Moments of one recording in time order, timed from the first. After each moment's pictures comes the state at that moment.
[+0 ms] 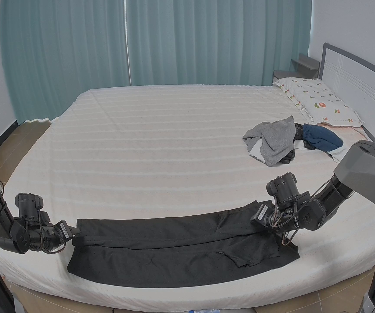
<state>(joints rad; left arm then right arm) 0.19 2.05 -0.38 -0.81 -0.21 -0.45 0.41 2.21 -0.94 -0.37 -0.12 0.96</state>
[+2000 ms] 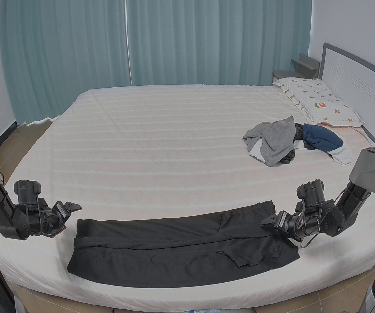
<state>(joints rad) 0.21 2.11 -0.56 -0.80 -0.30 -0.64 0.23 2.20 -0.71 -0.63 0.14 0.72</state>
